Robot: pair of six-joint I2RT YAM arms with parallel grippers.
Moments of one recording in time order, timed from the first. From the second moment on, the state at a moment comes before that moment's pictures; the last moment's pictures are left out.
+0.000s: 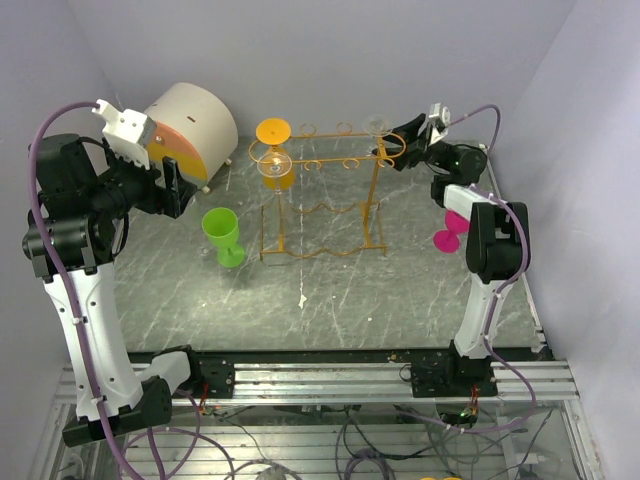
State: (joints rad) left arm 0.23 1.08 1.69 -1.02 0.63 0.24; right arm 0.03 2.08 1.41 1.51 -1.22 0.65
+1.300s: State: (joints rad) left arm 0.15 1.21 1.81 -1.20 0.47 0.28; right arm -0.03 1.44 0.98 0.63 -0.65 -0.11
